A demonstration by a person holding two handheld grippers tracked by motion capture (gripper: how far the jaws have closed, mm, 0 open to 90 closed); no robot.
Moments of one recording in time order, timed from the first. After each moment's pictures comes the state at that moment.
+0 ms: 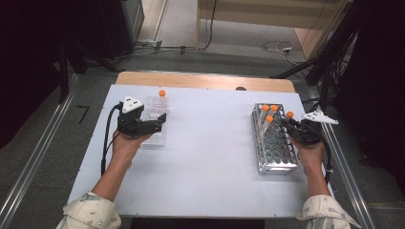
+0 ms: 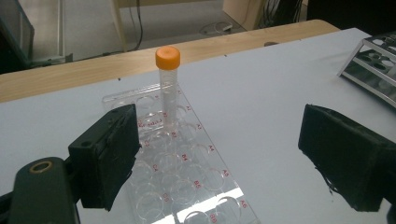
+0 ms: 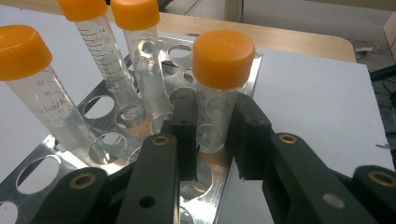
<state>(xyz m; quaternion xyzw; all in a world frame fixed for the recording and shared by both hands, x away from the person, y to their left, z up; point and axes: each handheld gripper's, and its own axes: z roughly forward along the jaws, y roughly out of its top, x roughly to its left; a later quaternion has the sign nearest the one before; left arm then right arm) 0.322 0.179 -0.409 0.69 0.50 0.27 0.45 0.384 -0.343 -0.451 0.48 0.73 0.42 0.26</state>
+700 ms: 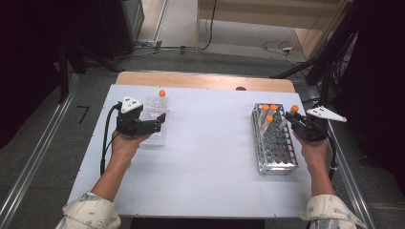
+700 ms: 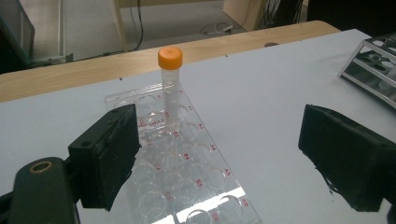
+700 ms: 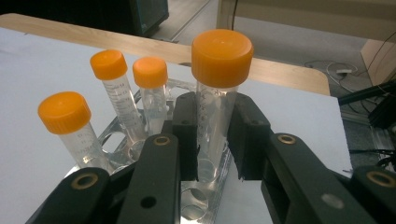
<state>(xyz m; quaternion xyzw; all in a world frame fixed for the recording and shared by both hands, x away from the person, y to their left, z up) 0.321 0.180 -0.409 0.69 0.50 0.27 0.45 0.374 -0.341 -0.420 0.47 0.71 0.43 0.30</state>
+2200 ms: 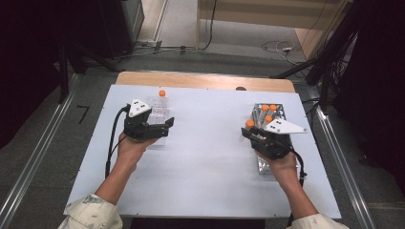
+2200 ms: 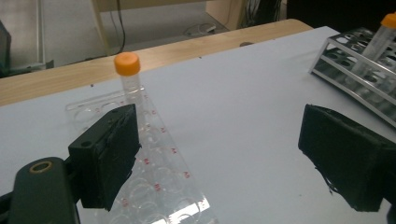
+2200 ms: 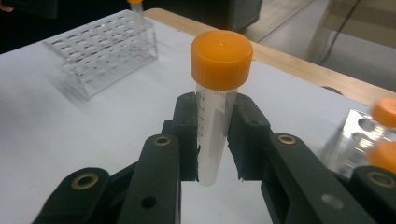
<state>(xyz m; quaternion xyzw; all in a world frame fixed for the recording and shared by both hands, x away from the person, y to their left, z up) 0.311 0.156 -0.404 0.71 0.47 0.25 0.46 0.305 -0.218 -0.398 0.34 0.79 0.46 0.22</state>
